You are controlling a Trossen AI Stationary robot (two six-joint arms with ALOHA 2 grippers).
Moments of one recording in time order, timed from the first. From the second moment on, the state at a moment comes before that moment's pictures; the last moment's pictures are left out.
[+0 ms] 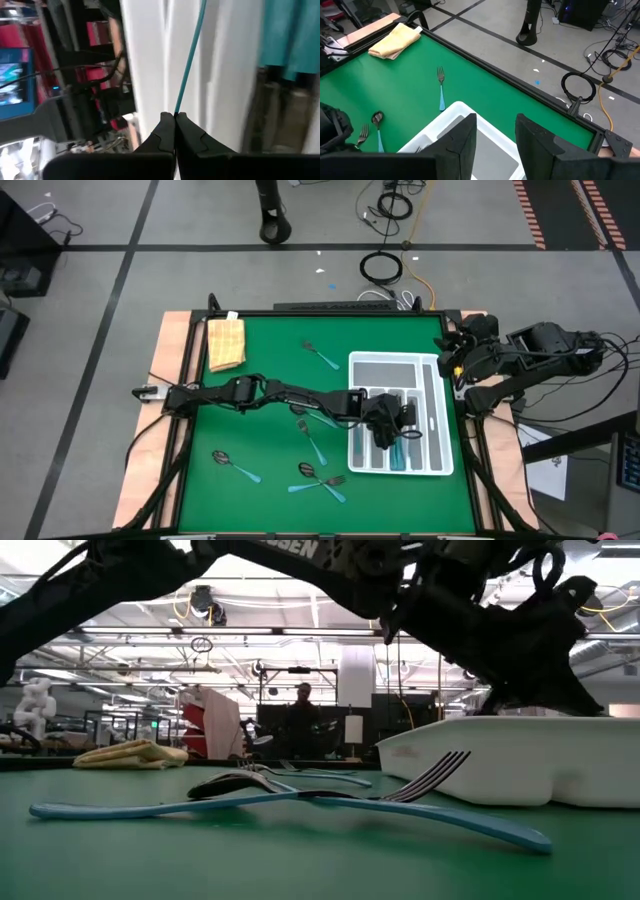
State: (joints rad) left arm -0.09 2.62 2.25 -0.15 -0.03 1.66; right arm 0.26 0.93 1.40 -1.45 0.82 0.93
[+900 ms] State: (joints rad) left arm -0.09 2.64 2.25 -0.10 0.01 1.44; right arm 0.26 0.93 1.40 -1.45 0.82 0.86
